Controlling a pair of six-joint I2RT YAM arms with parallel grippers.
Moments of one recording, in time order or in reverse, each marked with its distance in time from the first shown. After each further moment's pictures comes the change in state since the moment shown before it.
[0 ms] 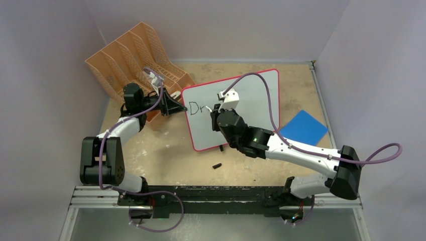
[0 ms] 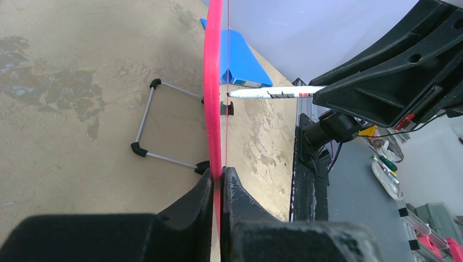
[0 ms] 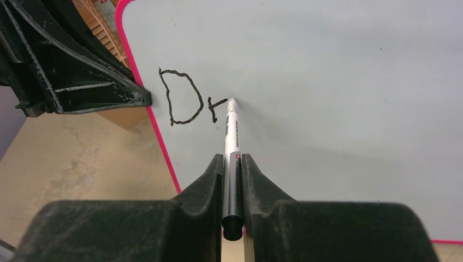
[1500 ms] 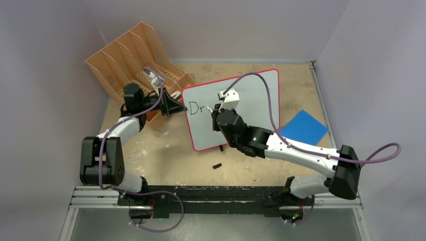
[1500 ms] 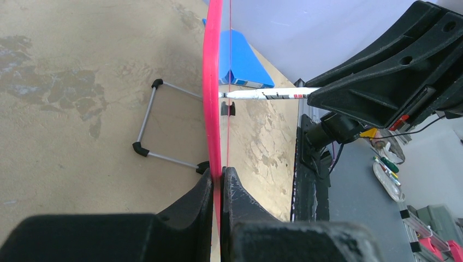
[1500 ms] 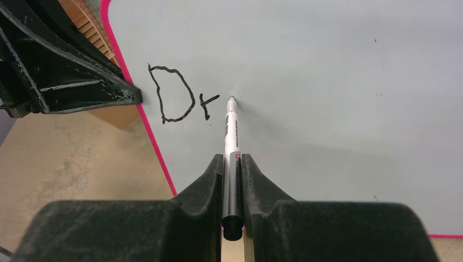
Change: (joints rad) left arm 0.000 0.000 0.000 -0.006 -0.008 0.004; right arm -0.013 0.010 0.000 -0.022 0.001 0.018
